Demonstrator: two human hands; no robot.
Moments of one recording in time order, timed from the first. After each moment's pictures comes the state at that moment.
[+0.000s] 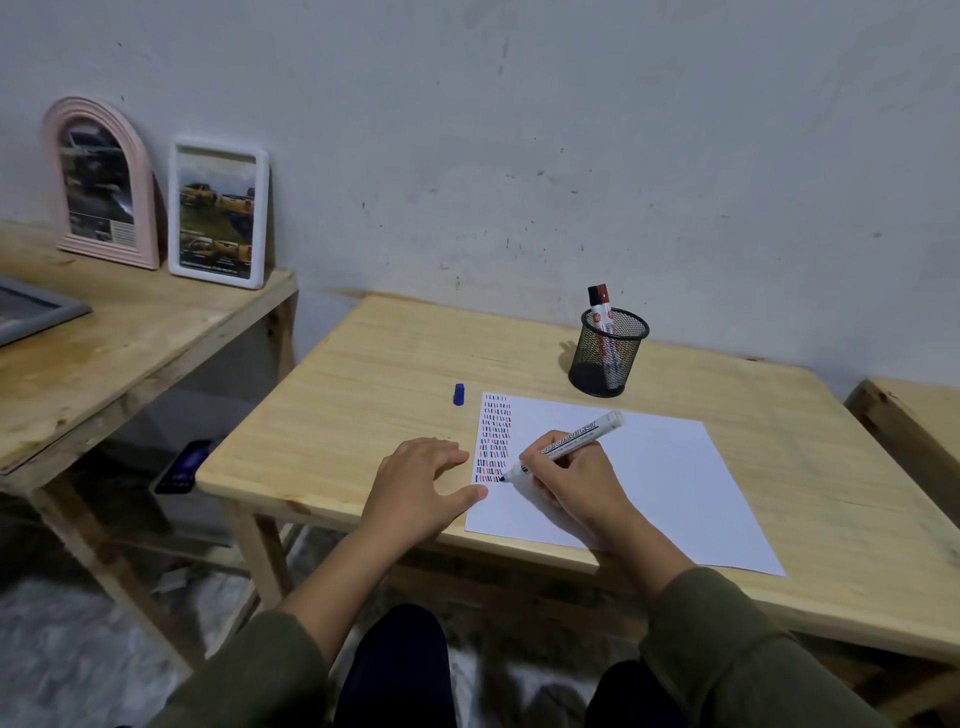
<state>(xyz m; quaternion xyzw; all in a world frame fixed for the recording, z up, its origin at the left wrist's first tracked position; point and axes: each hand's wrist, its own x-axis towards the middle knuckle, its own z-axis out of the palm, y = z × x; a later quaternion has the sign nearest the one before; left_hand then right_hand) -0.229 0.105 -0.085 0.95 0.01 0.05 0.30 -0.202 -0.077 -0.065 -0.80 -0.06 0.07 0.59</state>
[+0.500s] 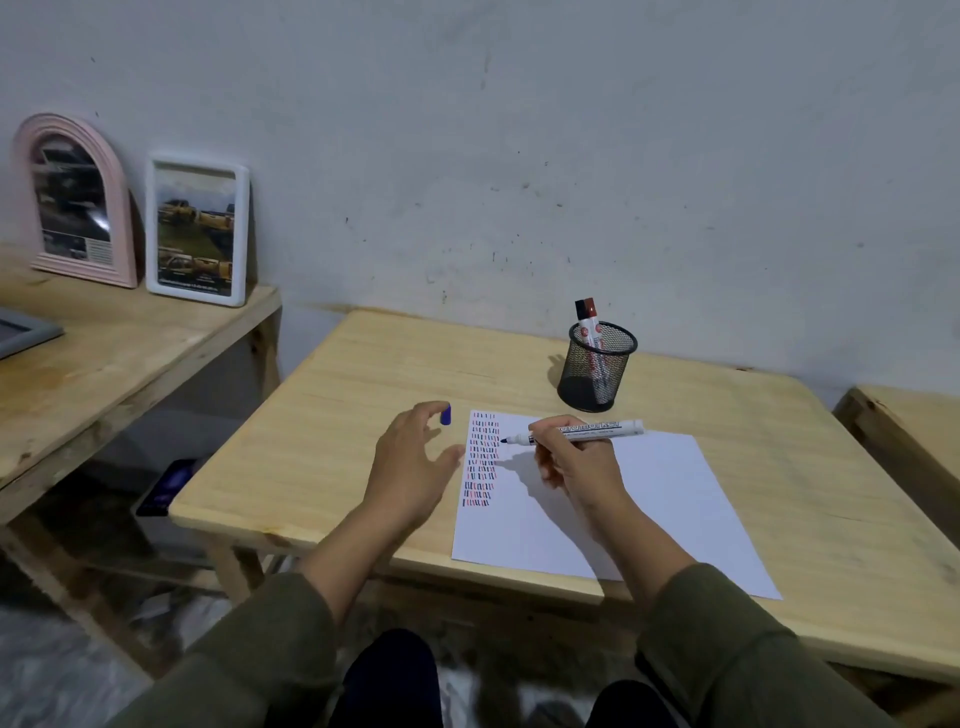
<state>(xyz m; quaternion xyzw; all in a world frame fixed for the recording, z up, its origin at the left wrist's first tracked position) -0.191 0.101 -0.070 0.89 0.05 0.13 0.44 -0.174 -0.082 -0.054 -0.69 -0.02 0.01 0.73</state>
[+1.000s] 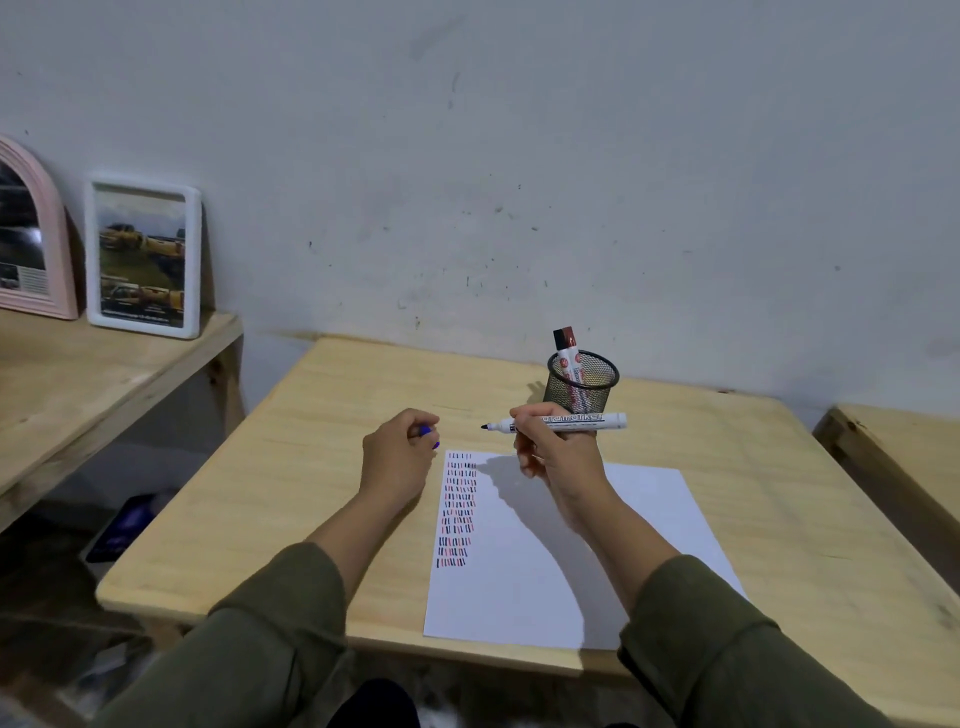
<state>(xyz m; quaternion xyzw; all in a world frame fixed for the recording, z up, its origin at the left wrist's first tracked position) -0.111 0.092 -0.063 0.82 0.12 0.12 0.55 -0.124 -0.080 -0.029 -0.65 -0.04 -0.01 0.76</state>
